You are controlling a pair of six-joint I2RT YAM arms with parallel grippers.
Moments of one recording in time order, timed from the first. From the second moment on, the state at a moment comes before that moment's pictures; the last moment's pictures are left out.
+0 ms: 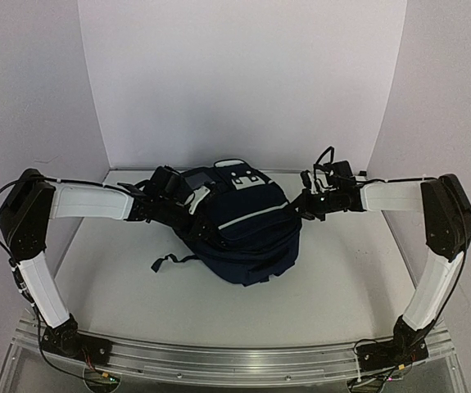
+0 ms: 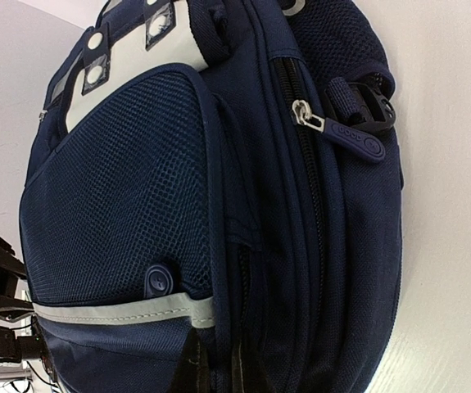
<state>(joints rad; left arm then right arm) -0.68 1.77 1.14 -0.15 0.48 0.04 0.36 1.83 1.17 -0.09 -0.49 0.46</state>
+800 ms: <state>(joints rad) -0.72 1.75 1.06 -0.03 0.56 -0.21 0.36 1.83 1.17 -0.09 -0.48 0.47</state>
